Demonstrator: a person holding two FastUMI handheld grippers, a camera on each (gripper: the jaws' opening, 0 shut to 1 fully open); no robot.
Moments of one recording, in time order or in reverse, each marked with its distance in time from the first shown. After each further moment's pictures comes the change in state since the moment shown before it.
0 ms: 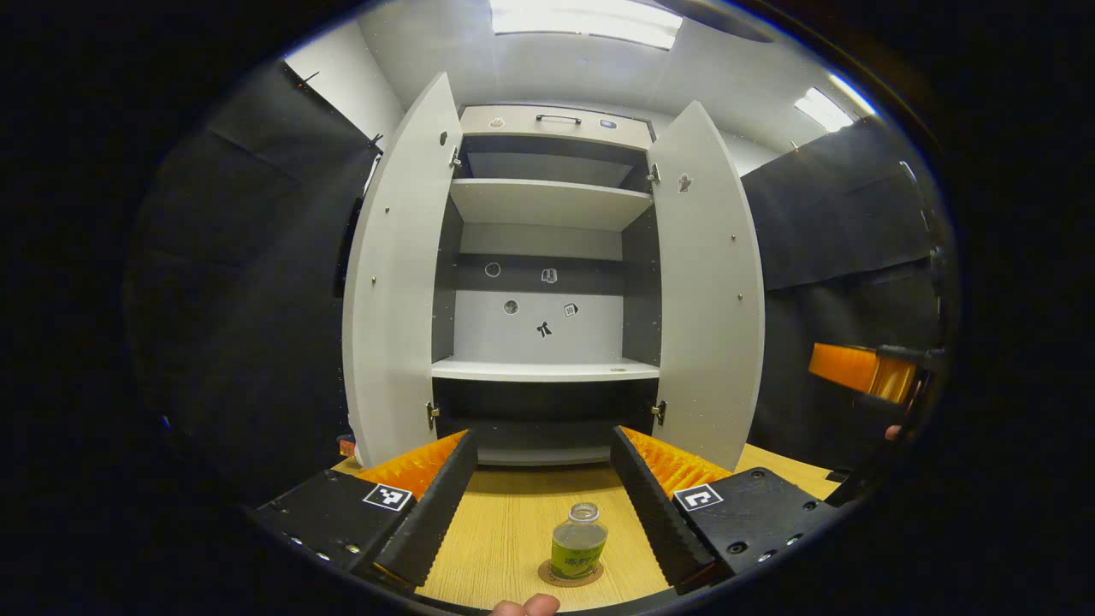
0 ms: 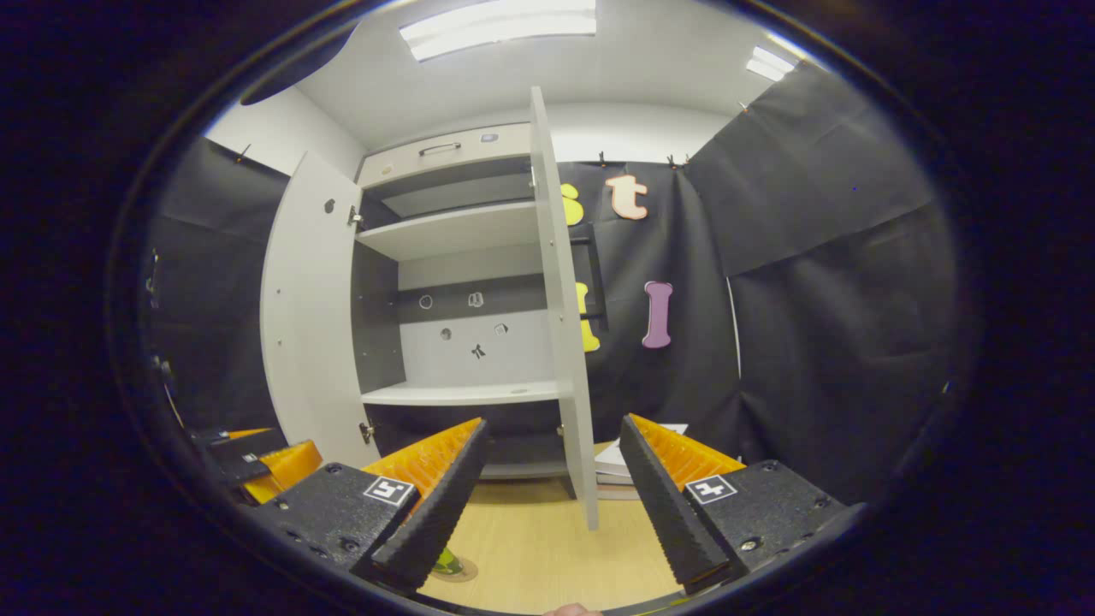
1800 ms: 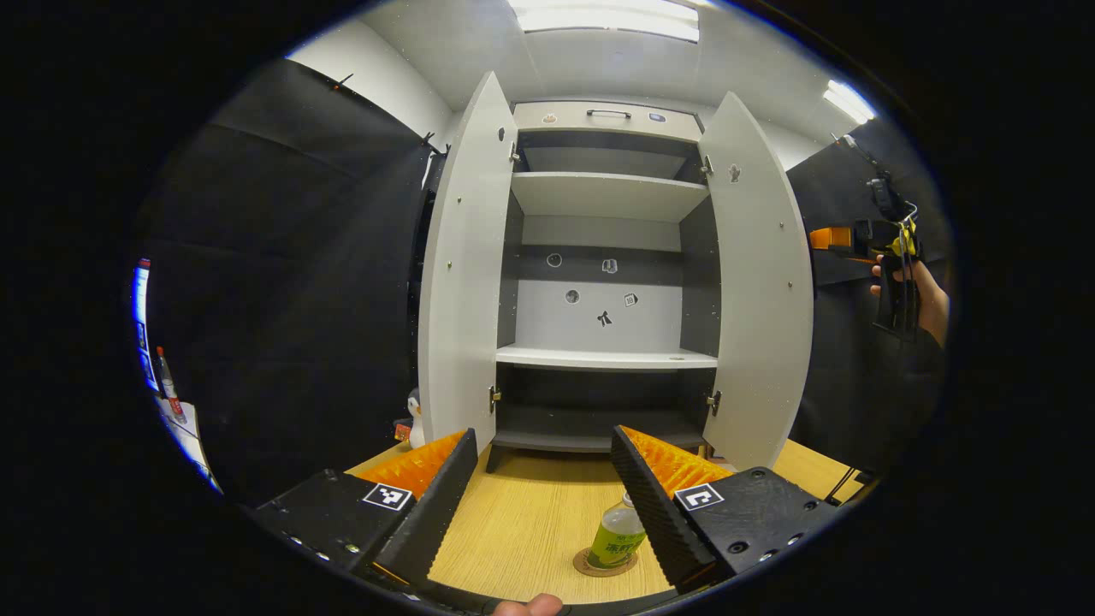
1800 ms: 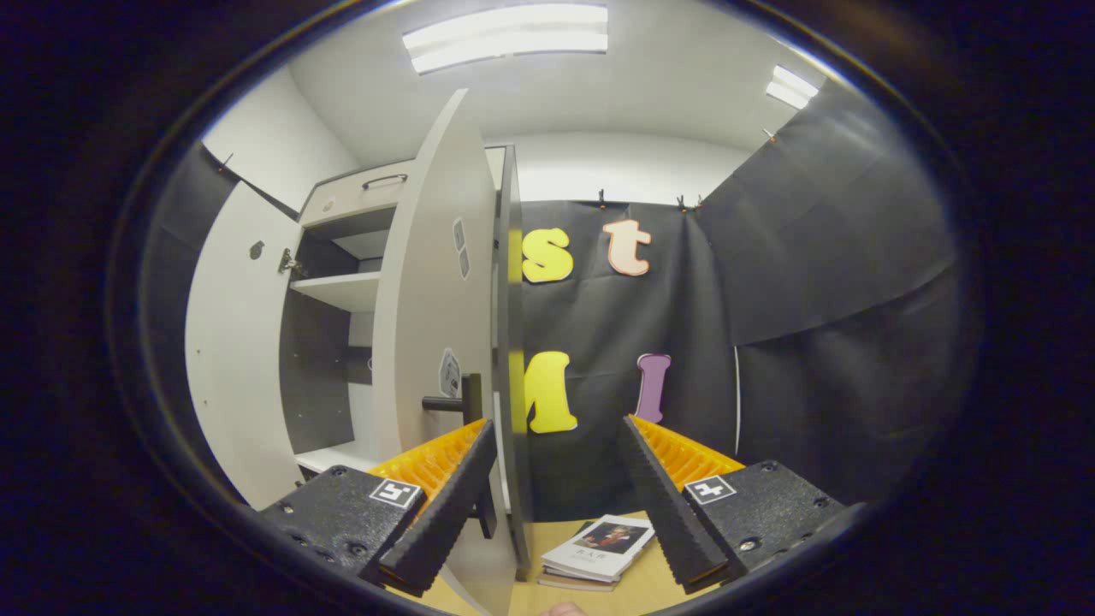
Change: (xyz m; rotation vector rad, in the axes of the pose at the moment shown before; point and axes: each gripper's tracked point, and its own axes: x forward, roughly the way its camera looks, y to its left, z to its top) left arm -0.017 0.041 -0.019 0.001 0.020 0.191; right arm 0.169 -0.046 0.179 -0.058 -0.153 0.045
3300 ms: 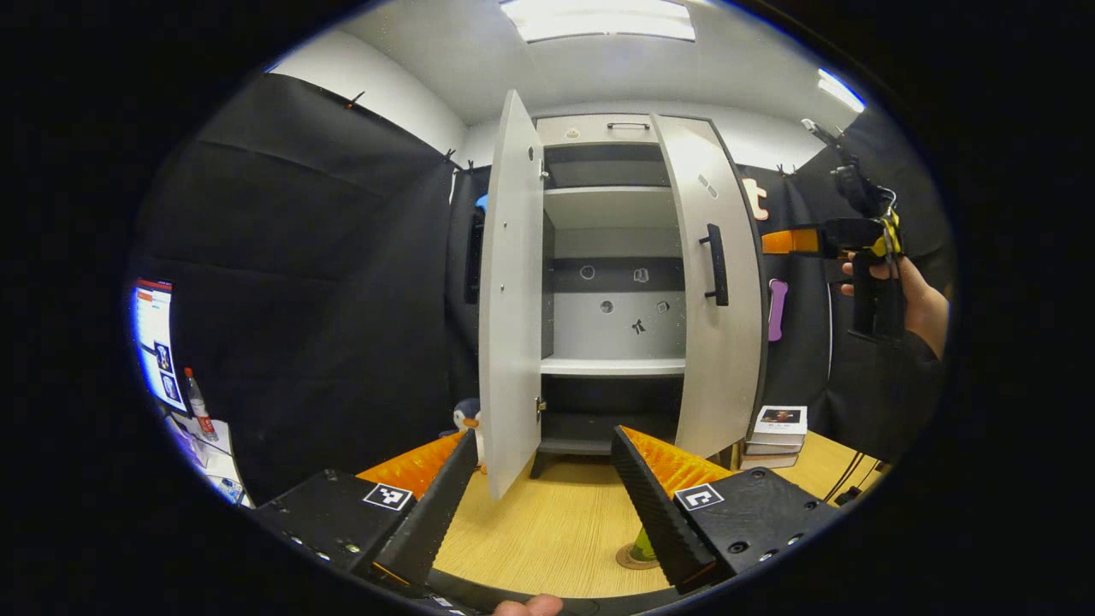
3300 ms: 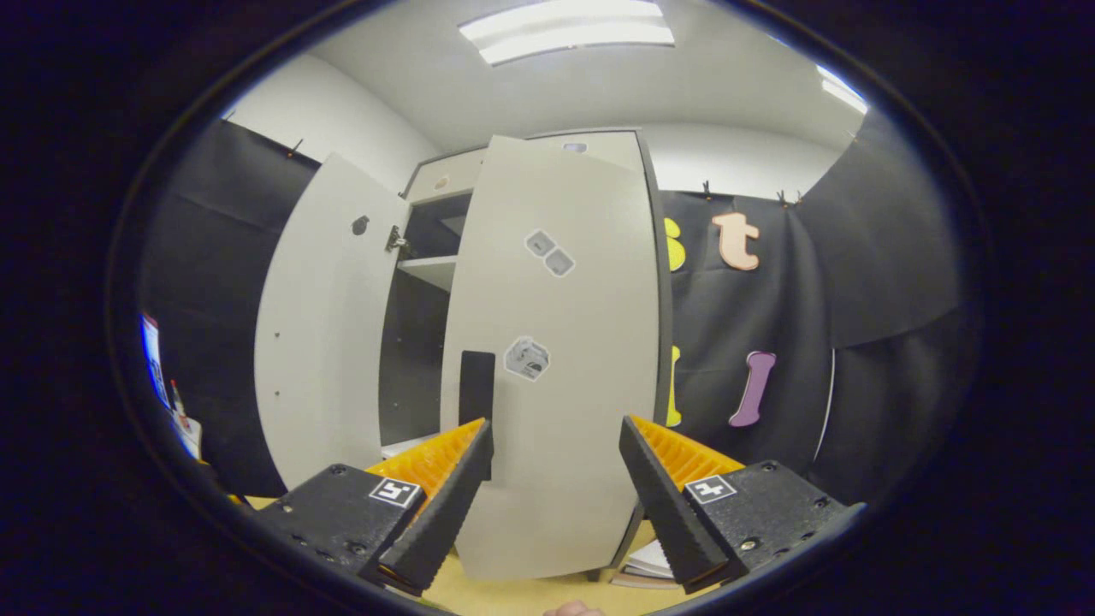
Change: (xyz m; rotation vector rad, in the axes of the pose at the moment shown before) left arm -0.020 0.036 0.023 0.053 -0.030 0.071; right arm -0.015 0.123 -0.019 -0.067 0.034 0.260
